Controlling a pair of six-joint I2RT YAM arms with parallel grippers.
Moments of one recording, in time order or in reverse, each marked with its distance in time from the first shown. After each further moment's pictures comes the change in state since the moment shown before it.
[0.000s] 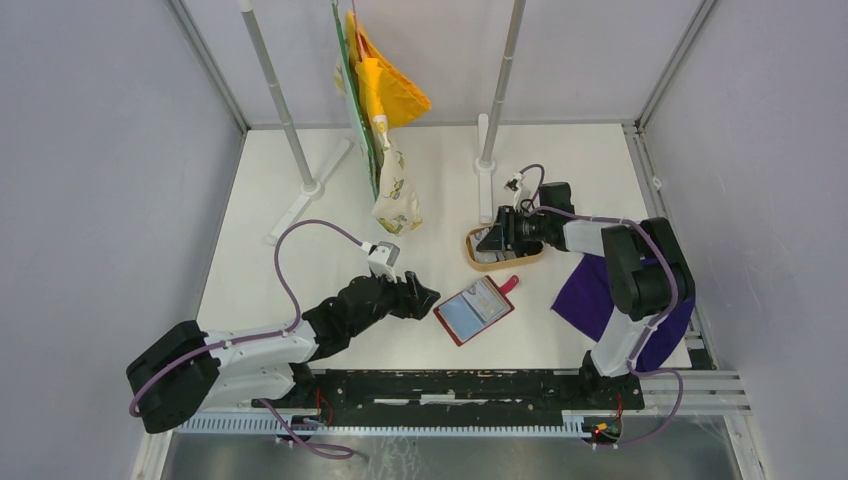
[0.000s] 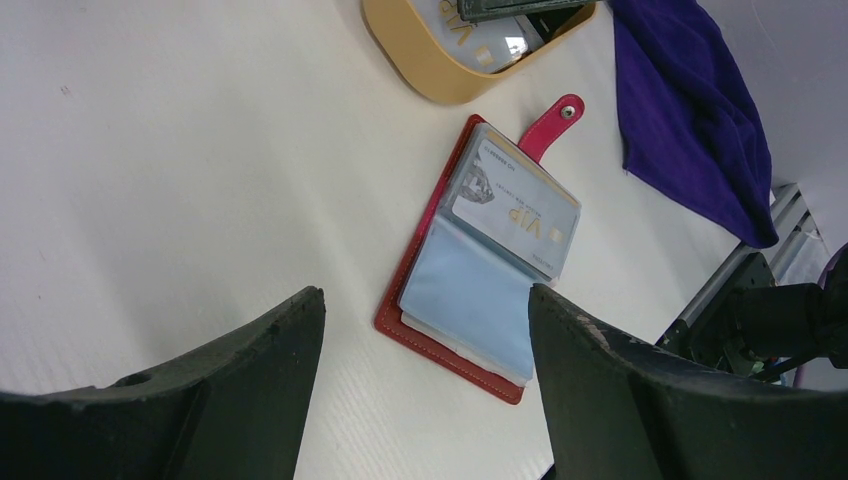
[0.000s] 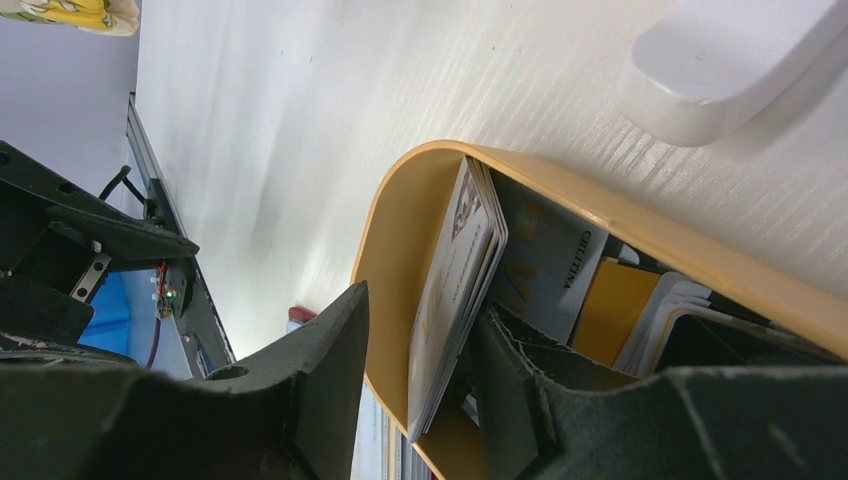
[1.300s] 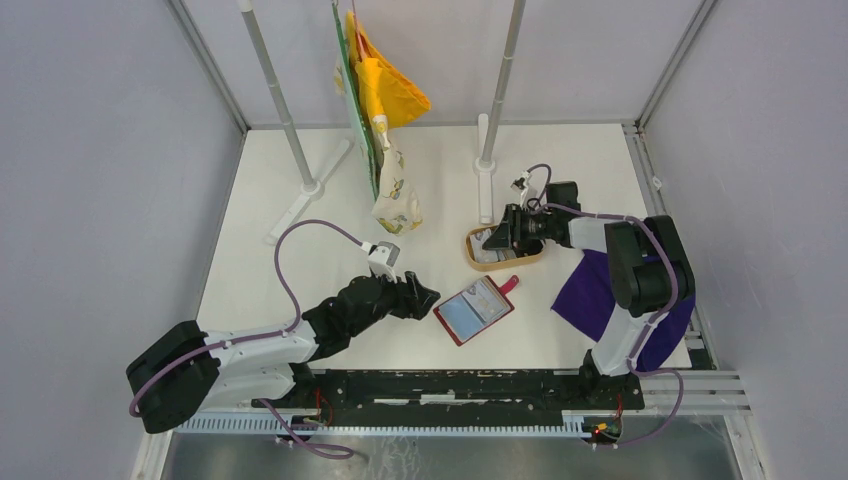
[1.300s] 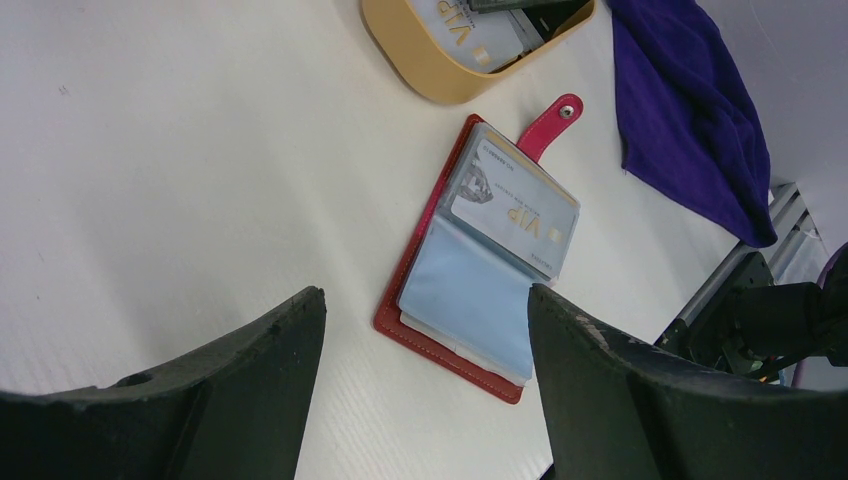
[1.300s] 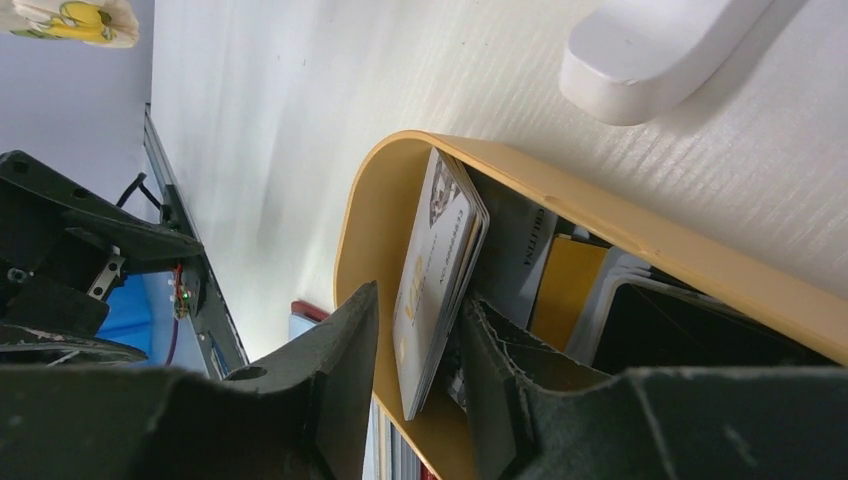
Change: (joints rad) left arm 0.000 0.000 0.000 0.000 0.002 0.000; right arm -0.045 0.023 0.023 -0.029 -0.052 0.000
